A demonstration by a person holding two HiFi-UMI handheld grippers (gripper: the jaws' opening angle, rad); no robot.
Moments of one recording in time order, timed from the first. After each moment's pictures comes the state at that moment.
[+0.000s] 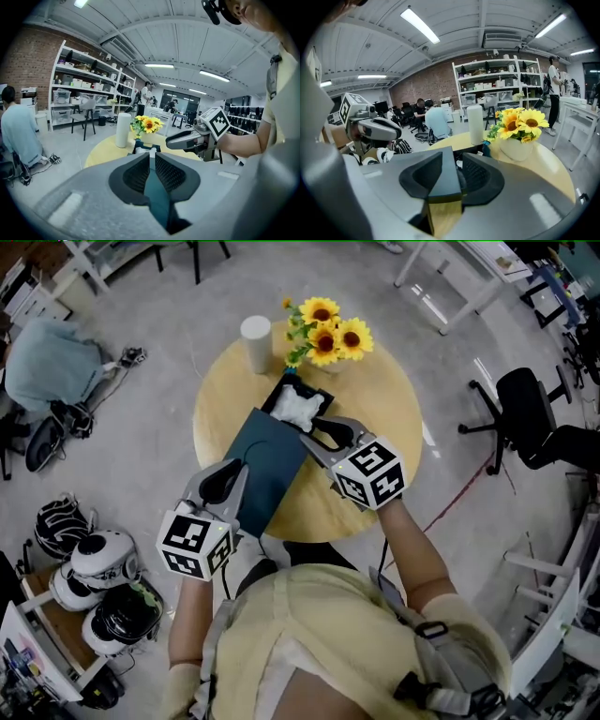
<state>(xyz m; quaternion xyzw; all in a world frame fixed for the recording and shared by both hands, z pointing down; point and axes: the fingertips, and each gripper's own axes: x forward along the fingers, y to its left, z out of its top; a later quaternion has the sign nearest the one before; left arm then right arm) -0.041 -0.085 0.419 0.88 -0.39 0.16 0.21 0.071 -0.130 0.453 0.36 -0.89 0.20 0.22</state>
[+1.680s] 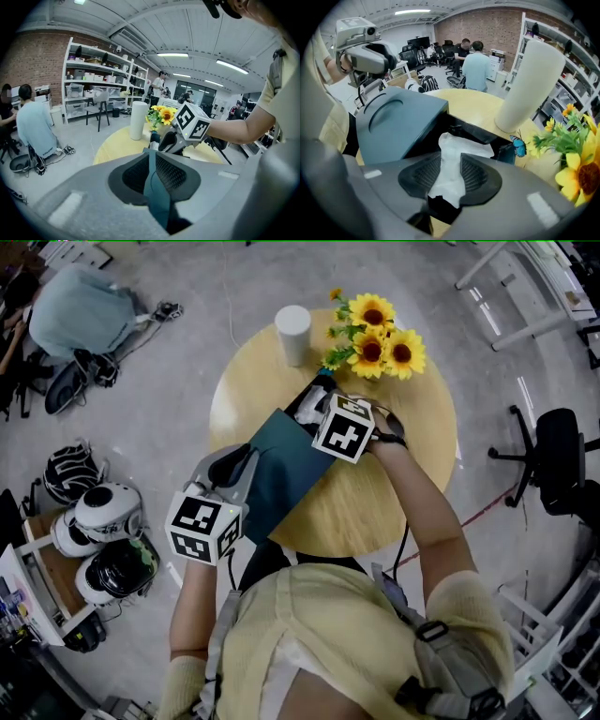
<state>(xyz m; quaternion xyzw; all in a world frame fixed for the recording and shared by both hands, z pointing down) -0.050 -0.131 0.462 0.83 -0.45 0.21 0.25 0.037 -0.178 0.582 0.05 -0.84 0.08 0.54</state>
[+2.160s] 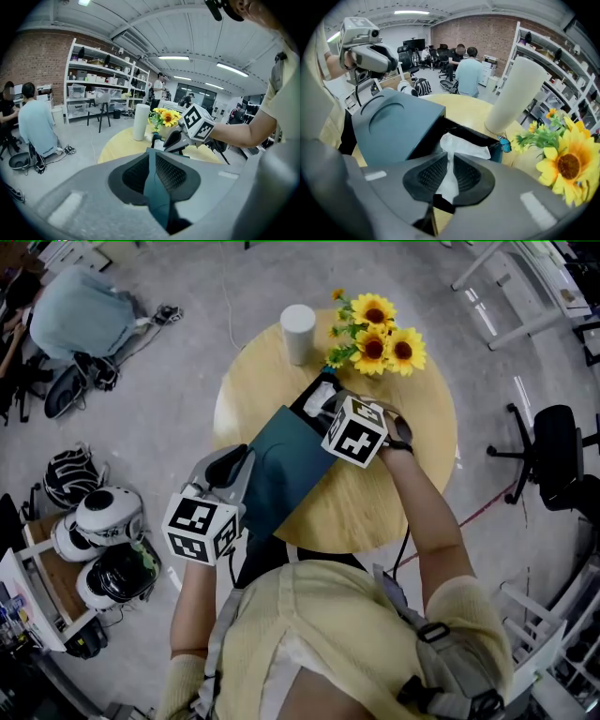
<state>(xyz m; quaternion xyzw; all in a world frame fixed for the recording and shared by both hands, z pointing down) -0.069 -0.121 0.456 0.83 -0.46 0.19 0.25 0.045 -0.183 0.569 0.10 -0.84 0.05 0.53</state>
